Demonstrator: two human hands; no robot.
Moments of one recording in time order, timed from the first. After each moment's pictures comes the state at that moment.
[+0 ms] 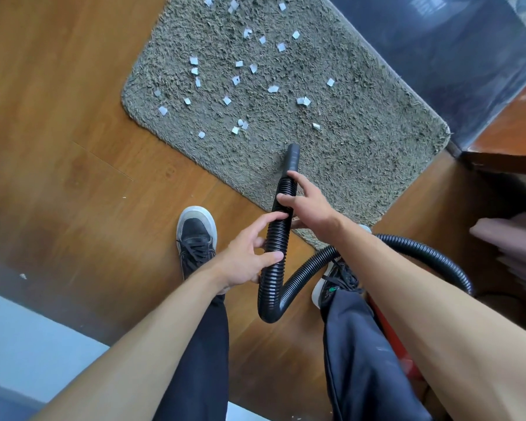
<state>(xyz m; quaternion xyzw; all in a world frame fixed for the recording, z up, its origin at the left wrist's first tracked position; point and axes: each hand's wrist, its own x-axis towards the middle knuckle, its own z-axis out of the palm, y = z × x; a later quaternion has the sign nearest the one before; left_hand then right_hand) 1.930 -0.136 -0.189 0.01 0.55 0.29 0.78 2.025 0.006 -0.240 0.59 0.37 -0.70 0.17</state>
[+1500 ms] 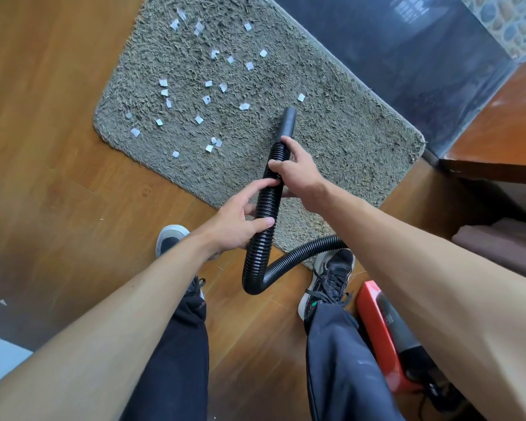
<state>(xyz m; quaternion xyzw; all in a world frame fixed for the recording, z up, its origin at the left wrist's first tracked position) 1.915 -0.046 -0.210 0.09 0.61 0.28 0.74 2.002 0.087 -0.254 0.59 0.41 -0.69 0.10</state>
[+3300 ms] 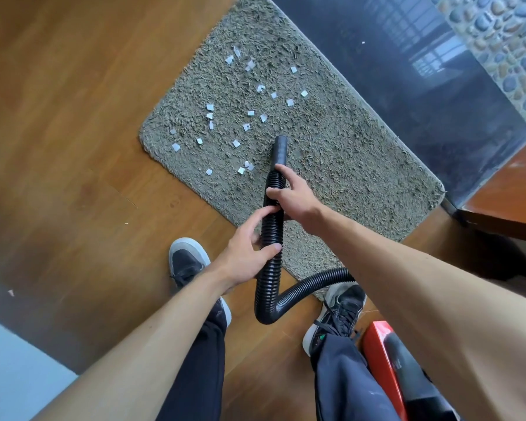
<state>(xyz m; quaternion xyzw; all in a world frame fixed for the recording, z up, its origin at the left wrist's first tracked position) 1.906 -0.084 -0.203 0.03 0.66 0.36 0.66 1.953 0.061 -0.258 0.51 0.49 -0.68 0.18</state>
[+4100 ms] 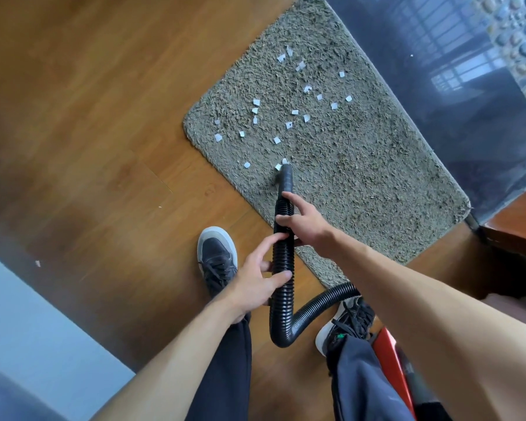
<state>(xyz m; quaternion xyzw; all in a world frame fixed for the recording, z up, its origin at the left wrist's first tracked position) 1.901 -0.163 -0.183 -0.07 0.62 0.38 0.68 1.936 -0.009 -0.244 0.50 0.49 -0.66 0.28</state>
